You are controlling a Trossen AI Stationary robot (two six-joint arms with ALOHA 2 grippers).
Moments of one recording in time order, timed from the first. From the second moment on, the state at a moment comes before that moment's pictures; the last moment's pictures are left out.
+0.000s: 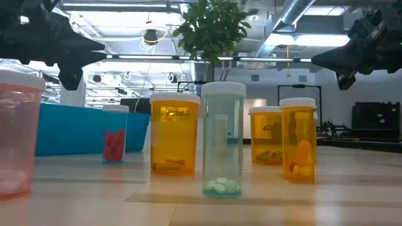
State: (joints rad) left arm -0.12 0.05 0.02 0.06 -0.30 -0.56; right arm 0.02 0.02 0.02 0.01 0.22 0.30
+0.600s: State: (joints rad) left arm -0.12 0.05 0.02 0.07 -0.46 -0.83; right arm 0.02 0.02 0.02 0.01 0.22 0.30
